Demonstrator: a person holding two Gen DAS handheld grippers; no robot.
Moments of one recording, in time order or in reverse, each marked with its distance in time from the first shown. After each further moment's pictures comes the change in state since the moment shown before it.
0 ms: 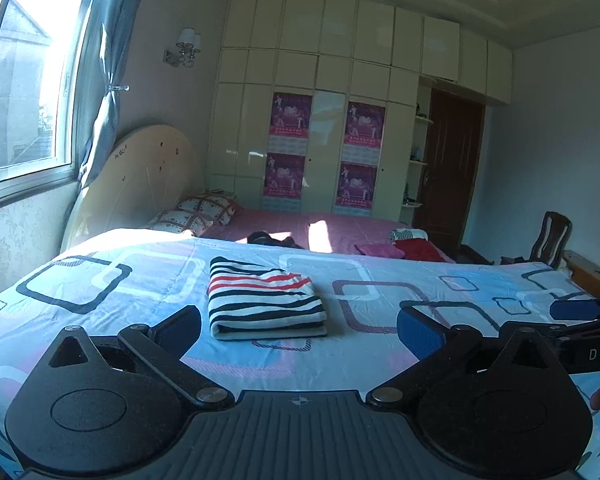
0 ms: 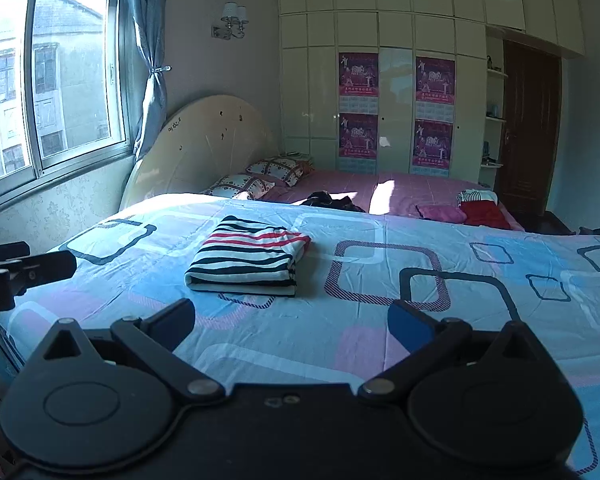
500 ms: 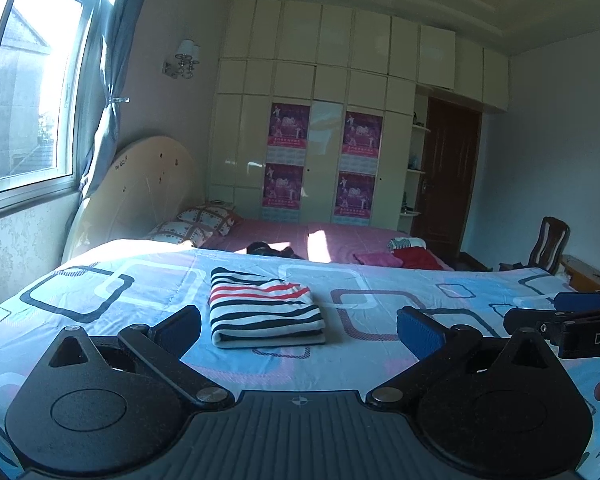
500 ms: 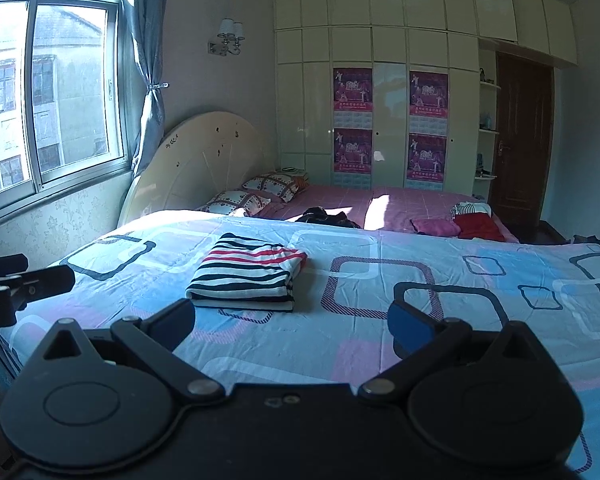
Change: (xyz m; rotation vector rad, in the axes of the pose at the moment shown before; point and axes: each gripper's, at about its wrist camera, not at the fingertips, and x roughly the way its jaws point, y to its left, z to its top) left arm -0.013 -0.002 0.003 0.014 -0.026 -0.001; right arm -0.016 0.002 0.000 0.013 -0.047 -0.013
